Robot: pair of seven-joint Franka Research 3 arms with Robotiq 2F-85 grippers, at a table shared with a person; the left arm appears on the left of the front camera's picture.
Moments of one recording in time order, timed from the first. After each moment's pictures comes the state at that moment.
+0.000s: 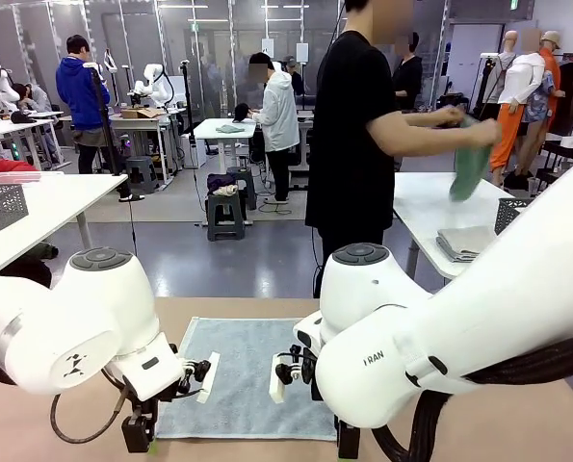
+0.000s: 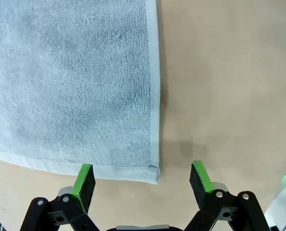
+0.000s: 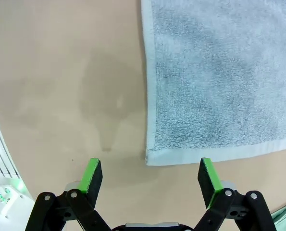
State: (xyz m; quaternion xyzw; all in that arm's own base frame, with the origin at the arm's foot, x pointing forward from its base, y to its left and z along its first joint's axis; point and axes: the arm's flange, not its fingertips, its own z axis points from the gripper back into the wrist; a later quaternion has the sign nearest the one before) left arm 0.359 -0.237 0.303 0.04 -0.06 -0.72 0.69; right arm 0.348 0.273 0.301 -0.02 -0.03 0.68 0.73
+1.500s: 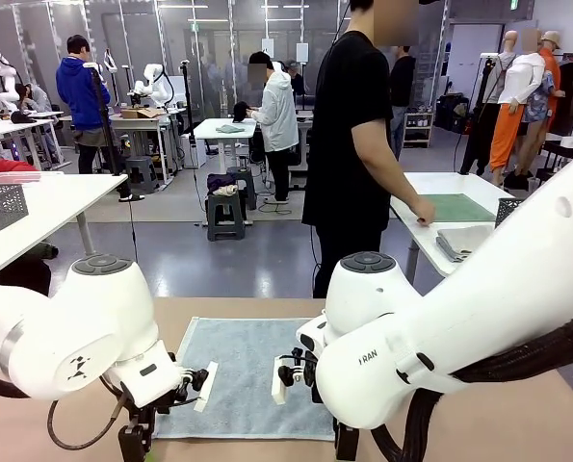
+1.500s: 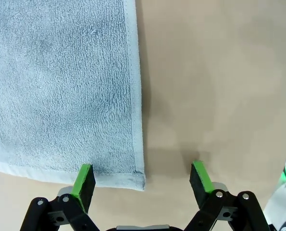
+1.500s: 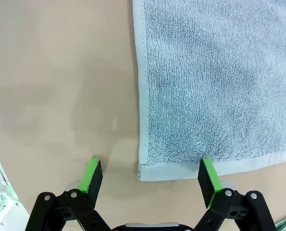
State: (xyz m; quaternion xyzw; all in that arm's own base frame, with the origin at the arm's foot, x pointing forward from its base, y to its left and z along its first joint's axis) left arm 0.357 -0.233 0.291 0.02 -0.04 -0.73 0.69; right arm 0.358 0.269 0.286 0.00 -0.04 0.68 0.73
